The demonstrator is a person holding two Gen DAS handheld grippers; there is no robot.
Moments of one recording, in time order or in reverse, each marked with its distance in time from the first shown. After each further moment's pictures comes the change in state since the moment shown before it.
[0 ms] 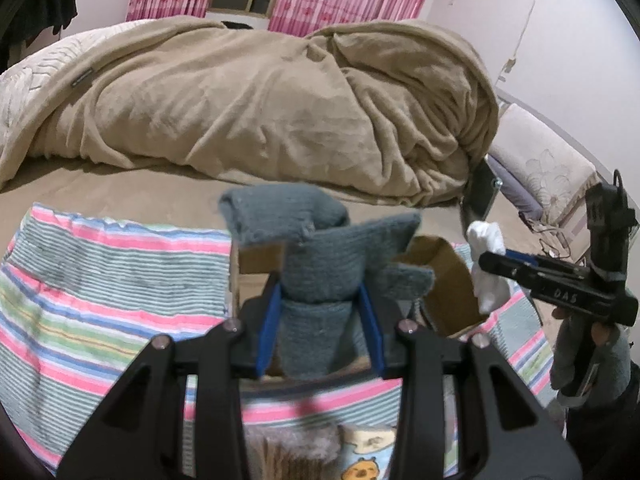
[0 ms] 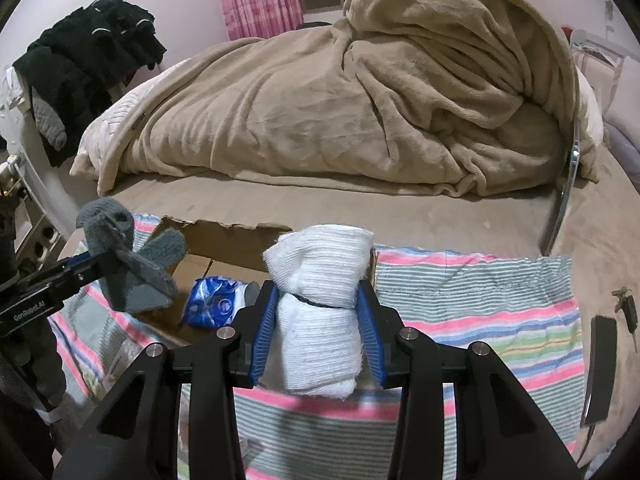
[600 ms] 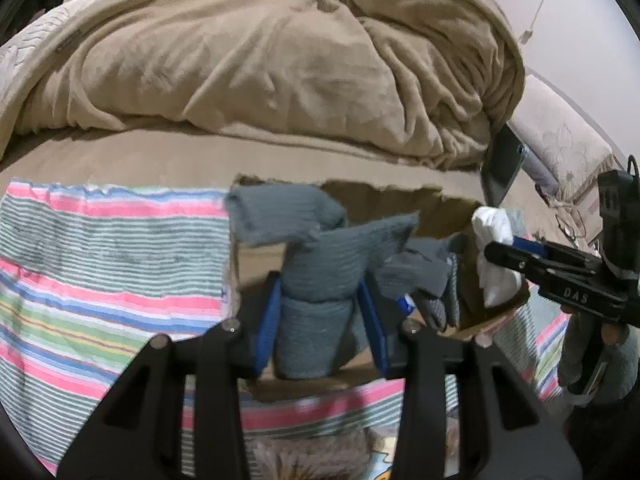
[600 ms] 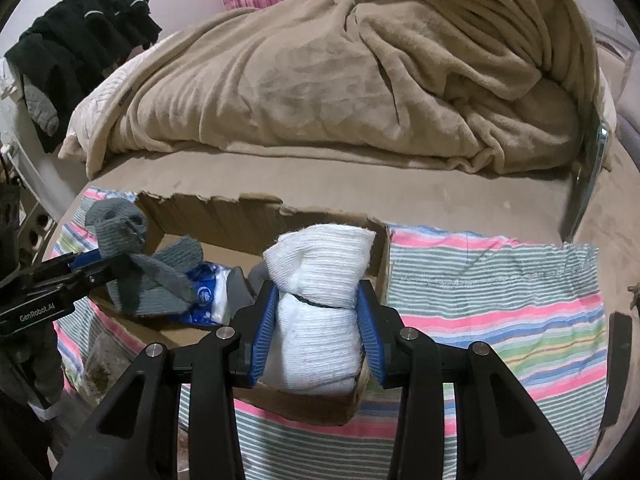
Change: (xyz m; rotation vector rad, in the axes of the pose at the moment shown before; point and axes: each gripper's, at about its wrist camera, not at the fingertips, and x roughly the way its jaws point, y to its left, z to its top) left arm 0.051 0.010 -0.010 -0.001 0.149 0.030; right arm 0.044 0.000 -0.012 -0.012 0.086 -0.006
